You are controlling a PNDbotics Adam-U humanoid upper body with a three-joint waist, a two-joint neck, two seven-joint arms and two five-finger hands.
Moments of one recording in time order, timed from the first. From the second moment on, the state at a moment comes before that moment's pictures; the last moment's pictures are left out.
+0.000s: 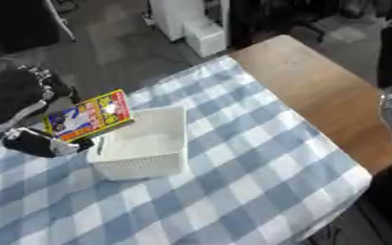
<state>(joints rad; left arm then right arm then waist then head) -0.82 0.38 -0.27 -1.24 -1.09 -0.62 0.06 -0.10 -0.73 -0.14 -1.99 -1.01 -0.73 0.14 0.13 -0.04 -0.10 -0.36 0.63</state>
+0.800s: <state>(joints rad) -0.90 0.29 -0.25 -0.97 -1.34 -0.72 0.27 -0.17 -0.74 -0.14 -1.99 -1.07 -0.67 0.12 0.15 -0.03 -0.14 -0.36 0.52</state>
